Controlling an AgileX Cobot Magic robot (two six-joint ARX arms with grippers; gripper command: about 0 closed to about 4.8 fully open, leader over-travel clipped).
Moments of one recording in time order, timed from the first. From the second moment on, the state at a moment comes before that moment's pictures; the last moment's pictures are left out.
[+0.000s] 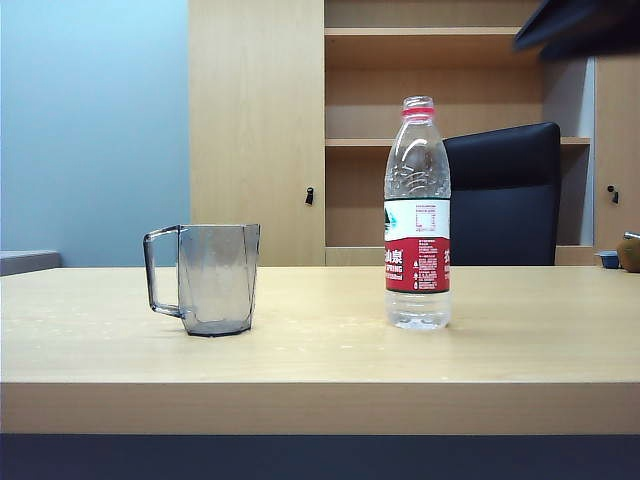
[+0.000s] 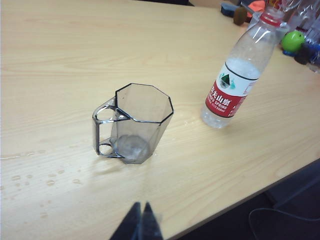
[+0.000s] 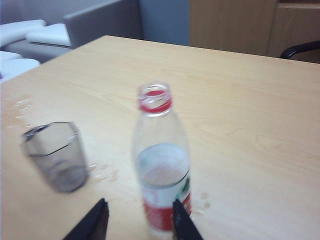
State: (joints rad) left arm 0.00 0.42 0.44 -0.34 0.58 -0.06; right arm 0.22 0.89 0.59 0.13 -0.29 0.00
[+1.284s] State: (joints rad) left arm 0.00 0.54 0.45 -0.29 0.58 0.03; right arm 0.34 1.91 0.72 1.05 -0.19 0.06
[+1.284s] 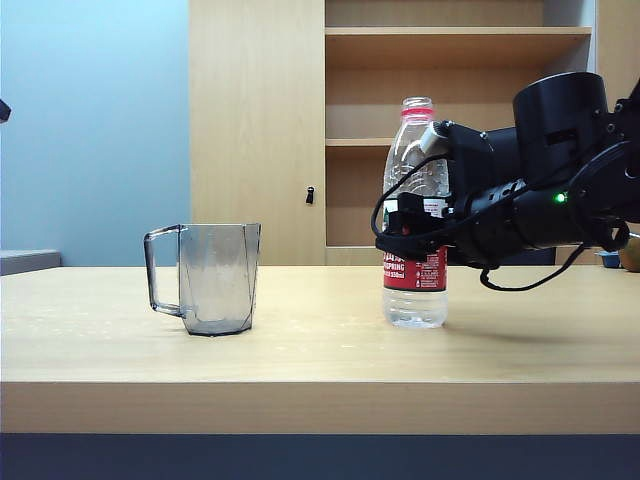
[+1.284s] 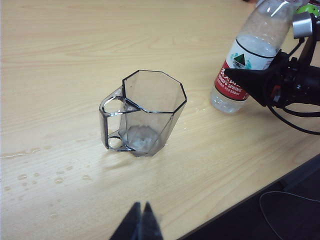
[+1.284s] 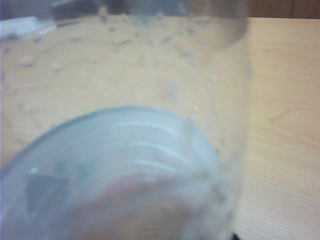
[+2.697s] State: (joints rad) left arm 0.00 0.54 0.44 -0.26 0.45 0.03; right arm 0.64 1.88 1.34 0.01 0.63 -1.36
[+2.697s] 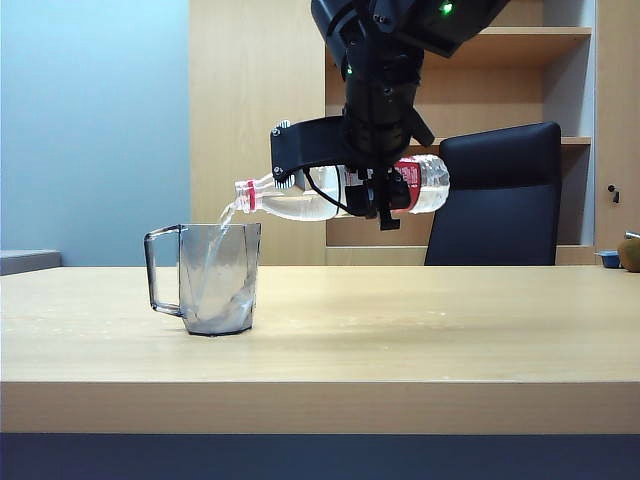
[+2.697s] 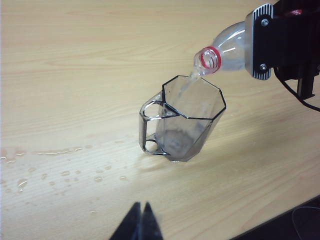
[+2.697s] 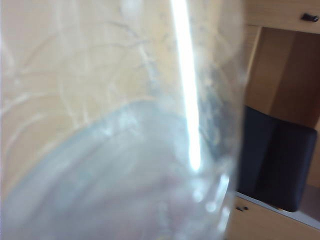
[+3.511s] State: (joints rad) left arm 0.00 0.54 0.44 -0.26 0.45 0.03; right arm 0.69 1.88 1.35 0.05 0.73 -1.48
